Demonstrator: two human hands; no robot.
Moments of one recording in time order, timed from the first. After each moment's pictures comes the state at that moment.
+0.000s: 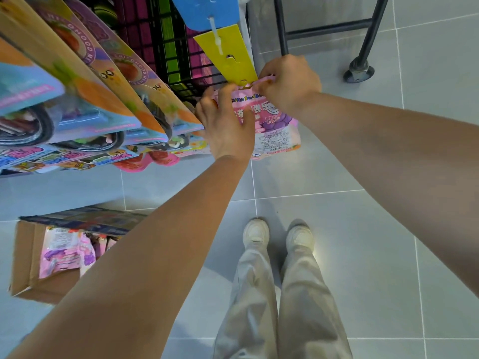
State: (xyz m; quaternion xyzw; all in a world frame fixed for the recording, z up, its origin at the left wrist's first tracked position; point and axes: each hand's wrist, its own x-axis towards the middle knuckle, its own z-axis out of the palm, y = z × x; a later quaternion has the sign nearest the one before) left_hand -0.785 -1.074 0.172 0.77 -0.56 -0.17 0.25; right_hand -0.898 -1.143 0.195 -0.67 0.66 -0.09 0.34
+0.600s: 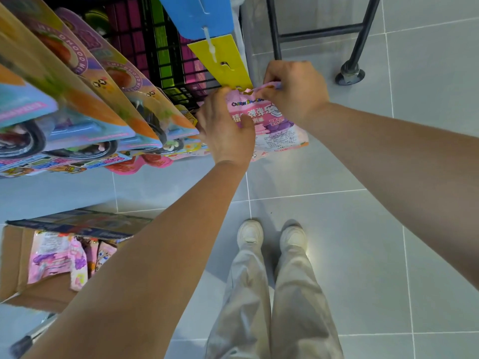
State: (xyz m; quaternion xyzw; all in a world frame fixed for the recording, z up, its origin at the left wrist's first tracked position) left_hand -0.796 -1.073 0.179 0.77 -0.53 -0.19 0.31; right_hand -0.918 -1.135 0.200 -0.71 0.63 -0.11 0.29
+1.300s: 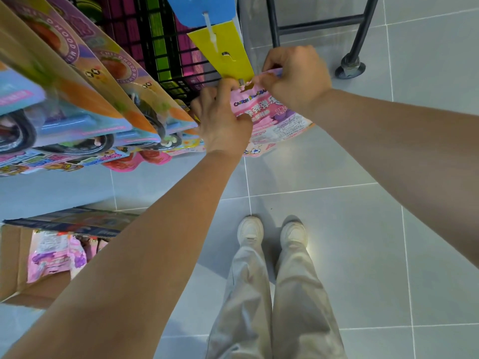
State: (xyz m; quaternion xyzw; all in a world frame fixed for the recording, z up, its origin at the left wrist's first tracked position) left_hand -0.784 -1.080 0.185 0.77 -0.57 -0.21 0.20; right_hand -0.916 -1.142 0.199 -0.71 0.63 -0.13 0.28
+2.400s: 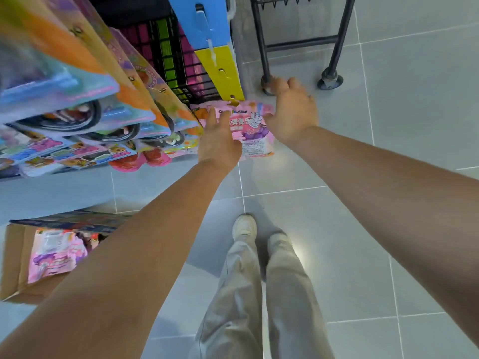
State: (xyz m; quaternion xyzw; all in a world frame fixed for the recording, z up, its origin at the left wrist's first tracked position) left_hand -0.772 -1.046 0.214 0.71 -0.62 -0.32 0.03; right_hand -0.916 -1.080 0.244 -0.67 0.70 0.00 0.24
